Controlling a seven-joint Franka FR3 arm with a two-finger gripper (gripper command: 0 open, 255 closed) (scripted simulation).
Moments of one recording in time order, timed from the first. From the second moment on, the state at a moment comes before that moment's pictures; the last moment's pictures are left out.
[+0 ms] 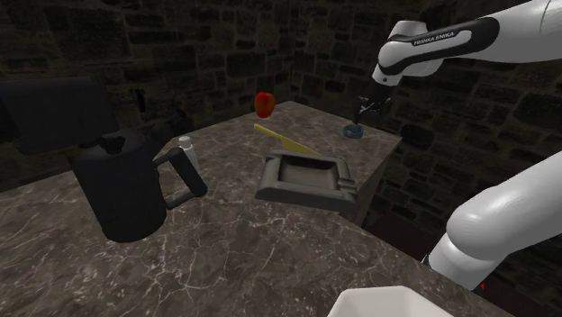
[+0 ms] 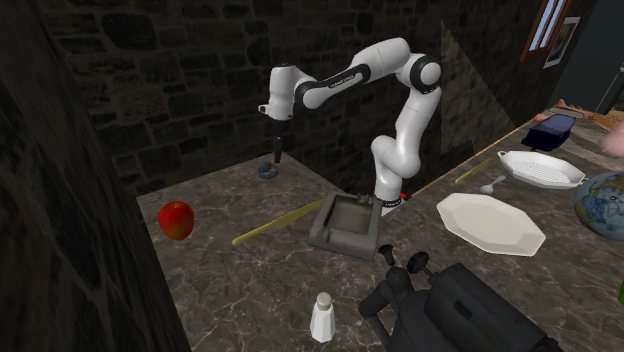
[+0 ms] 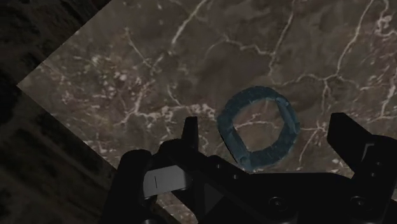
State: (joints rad) arm -0.18 -0.37 -0.22 -2.29 -0.04 2.07 0.02
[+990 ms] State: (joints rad) arm -0.19 -0.26 -0.25 -2.33 -0.03 2.23 0.02
